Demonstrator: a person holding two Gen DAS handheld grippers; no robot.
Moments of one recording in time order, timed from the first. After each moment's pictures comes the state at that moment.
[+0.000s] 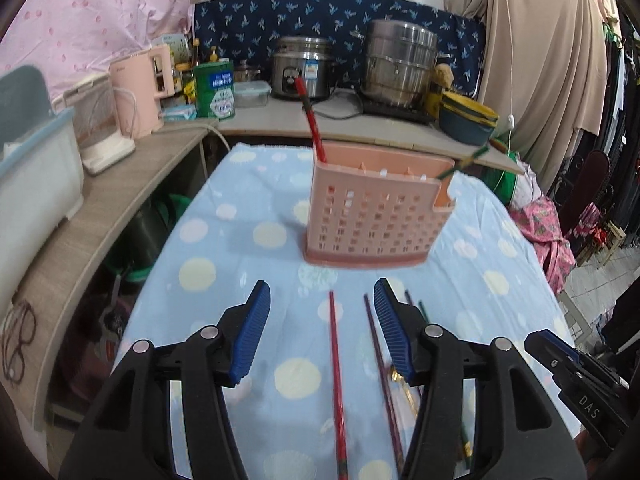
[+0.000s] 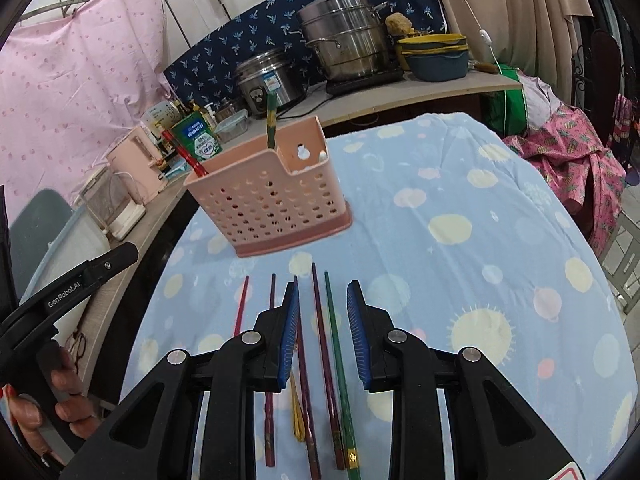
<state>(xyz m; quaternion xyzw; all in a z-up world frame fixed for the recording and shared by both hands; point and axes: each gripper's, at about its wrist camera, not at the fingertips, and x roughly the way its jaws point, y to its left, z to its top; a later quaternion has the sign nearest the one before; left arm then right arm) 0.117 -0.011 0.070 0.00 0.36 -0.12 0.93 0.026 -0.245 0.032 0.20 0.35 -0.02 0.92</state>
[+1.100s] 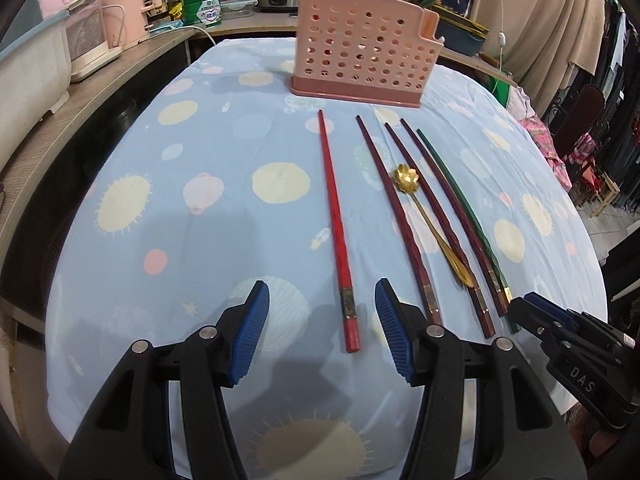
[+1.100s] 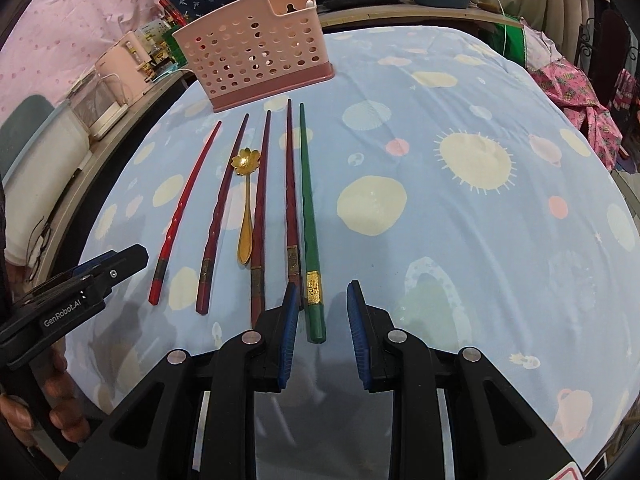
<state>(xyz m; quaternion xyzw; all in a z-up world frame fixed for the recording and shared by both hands) 0.036 -0.008 -0.038 0.02 0.46 -0.15 0.88 -0.037 -0.215 -0.060 0.15 0.46 -0.02 0.88</state>
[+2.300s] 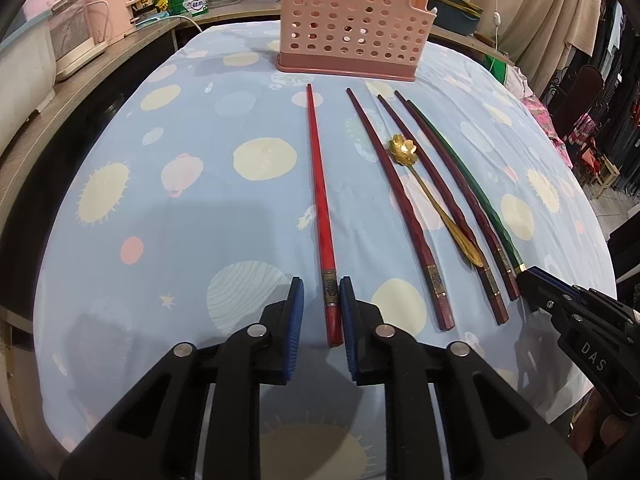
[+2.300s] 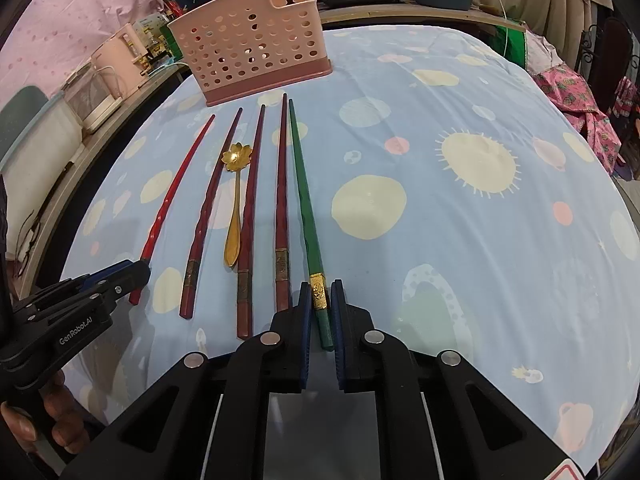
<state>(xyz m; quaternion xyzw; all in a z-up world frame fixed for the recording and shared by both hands) 0.039 -0.016 -0.055 0.04 0.48 -0.15 0.86 -0.029 -0.214 -0.065 0.14 0.46 -0.02 0.88</state>
